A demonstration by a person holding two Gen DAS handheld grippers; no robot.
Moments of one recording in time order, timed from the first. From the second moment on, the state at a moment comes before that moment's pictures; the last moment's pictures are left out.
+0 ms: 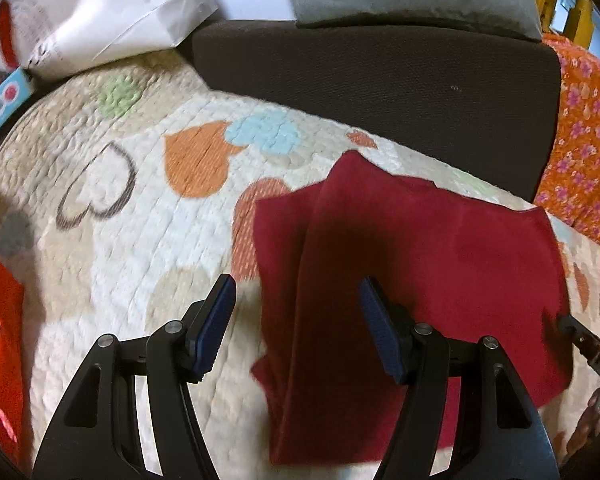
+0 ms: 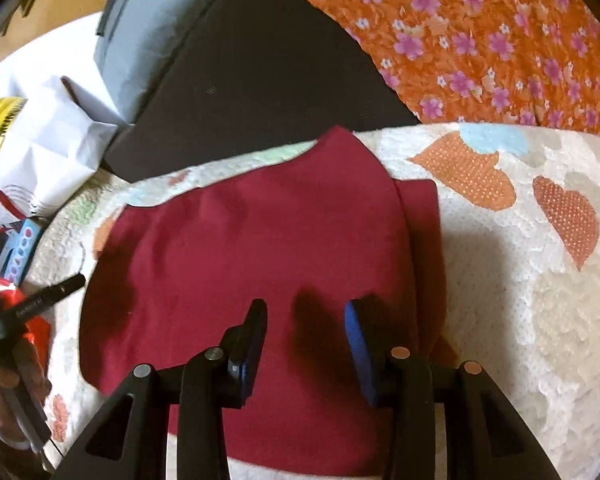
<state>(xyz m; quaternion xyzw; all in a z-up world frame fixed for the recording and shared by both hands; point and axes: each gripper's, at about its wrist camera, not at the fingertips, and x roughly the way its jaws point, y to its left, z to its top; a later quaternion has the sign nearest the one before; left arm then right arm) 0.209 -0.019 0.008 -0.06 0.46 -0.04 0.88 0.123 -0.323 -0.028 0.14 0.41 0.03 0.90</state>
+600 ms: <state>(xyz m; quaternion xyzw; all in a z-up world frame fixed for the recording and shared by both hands) 0.171 0.015 -0.038 -0.12 0.50 -0.03 0.86 0.243 -0.125 -0.031 0.07 0.42 0.17 0.89</state>
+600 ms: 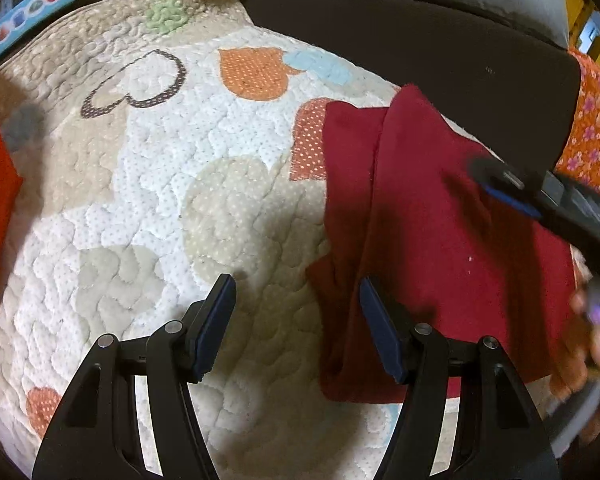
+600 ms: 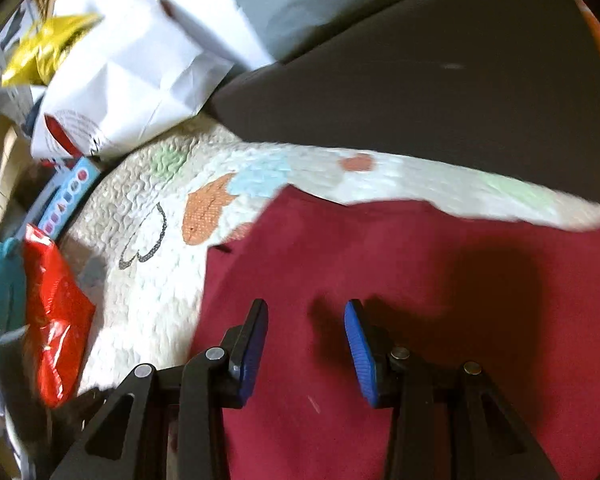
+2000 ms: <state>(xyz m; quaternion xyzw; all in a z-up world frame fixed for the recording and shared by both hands) 0.187 0.011 -0.042 -0.16 0.50 -0.06 0.85 0.272 -0.115 -0.031 0.11 0.44 0.22 0.87</state>
